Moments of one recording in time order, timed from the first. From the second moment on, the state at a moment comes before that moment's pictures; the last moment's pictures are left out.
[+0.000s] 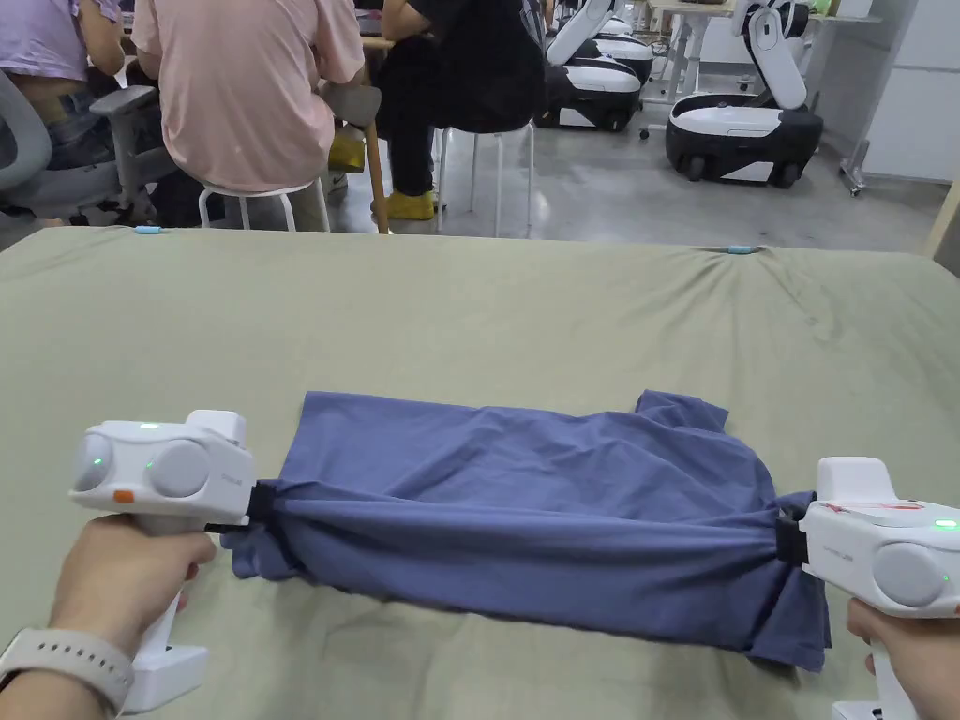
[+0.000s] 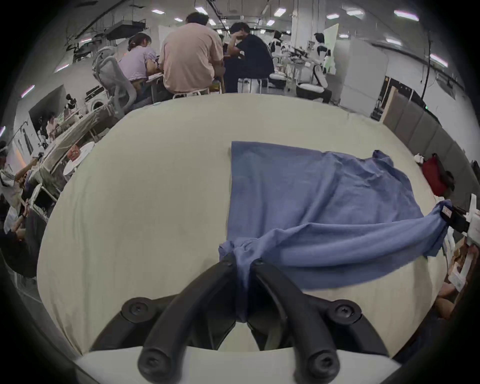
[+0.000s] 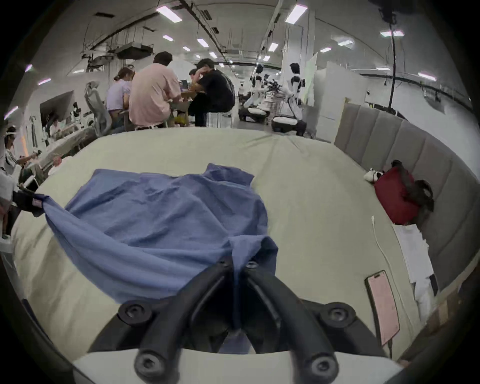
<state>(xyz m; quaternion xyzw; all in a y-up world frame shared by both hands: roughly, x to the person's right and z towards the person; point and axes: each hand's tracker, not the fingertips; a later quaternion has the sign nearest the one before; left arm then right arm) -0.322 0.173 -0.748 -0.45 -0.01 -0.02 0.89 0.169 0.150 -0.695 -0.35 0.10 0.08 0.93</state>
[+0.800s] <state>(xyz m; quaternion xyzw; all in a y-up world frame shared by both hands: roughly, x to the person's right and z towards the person) -0.235 0.170 -0.583 -0.22 -0.03 0.01 0.98 0.066 0.163 -0.573 -0.22 0.12 0.02 0.97</state>
